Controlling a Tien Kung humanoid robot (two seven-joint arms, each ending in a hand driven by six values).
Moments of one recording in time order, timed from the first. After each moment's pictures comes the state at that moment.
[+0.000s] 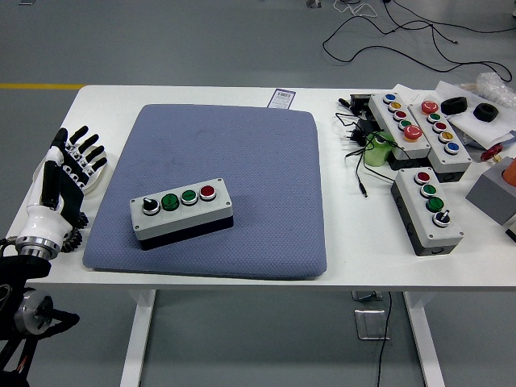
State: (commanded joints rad) left arm -0.07 0.12 -1.49 -1.50 0.99 0.11 -0.05; right arm 0.16 -0.04 1.55 0.18 -2.22 -0.14 -0.21
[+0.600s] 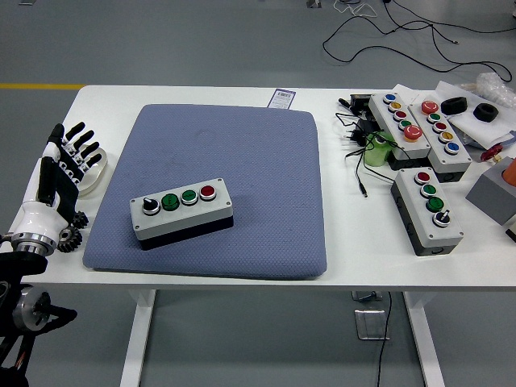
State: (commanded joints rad) left arm -0.07 0.11 -1.52 -1.50 1.04 0.11 -0.03; right arm 0.16 -0.04 1.53 0.18 -2.20 -0.14 -0.21
